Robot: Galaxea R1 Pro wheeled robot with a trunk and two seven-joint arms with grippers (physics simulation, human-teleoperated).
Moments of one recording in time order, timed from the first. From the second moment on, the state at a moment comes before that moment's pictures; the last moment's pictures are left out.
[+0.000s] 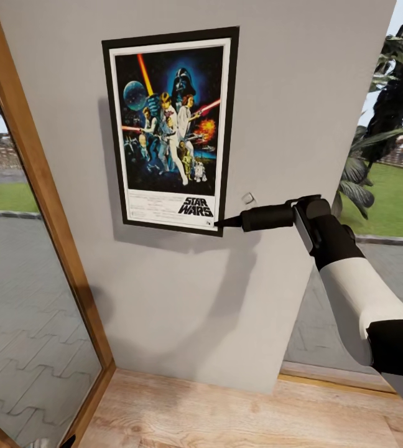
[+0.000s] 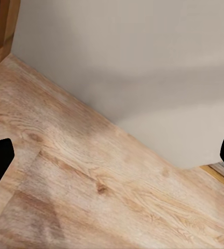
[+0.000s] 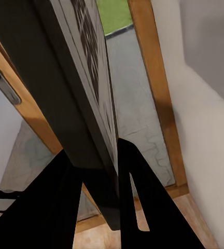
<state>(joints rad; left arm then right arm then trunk) -0.30 0.34 0.36 -0.05 0.43 -0.27 -0.83 -1.26 -0.08 0.13 -0.87 0.01 0.85 1.36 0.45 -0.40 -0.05</state>
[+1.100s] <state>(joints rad) -0.30 0.34 0.36 -0.05 0.43 -0.27 -0.83 -1.26 -0.08 0.13 -0.87 0.01 0.85 1.36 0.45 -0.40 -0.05</state>
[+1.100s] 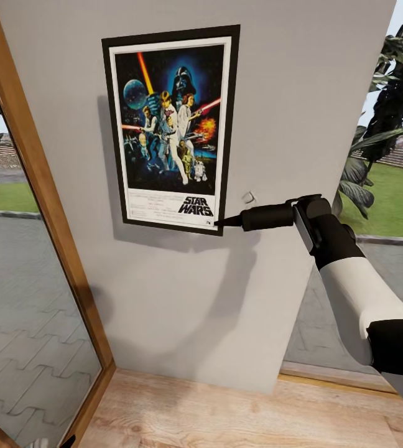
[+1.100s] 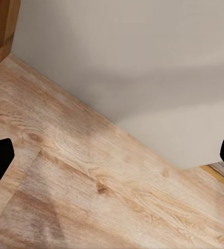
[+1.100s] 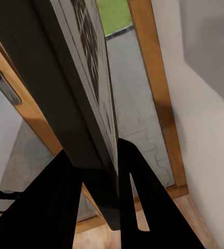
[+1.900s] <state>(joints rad) -0.30 0.34 0.36 -0.05 0.43 -0.27 -0.83 -1.26 -0.08 0.13 -0.86 0.01 0.85 1.36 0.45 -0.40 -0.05</state>
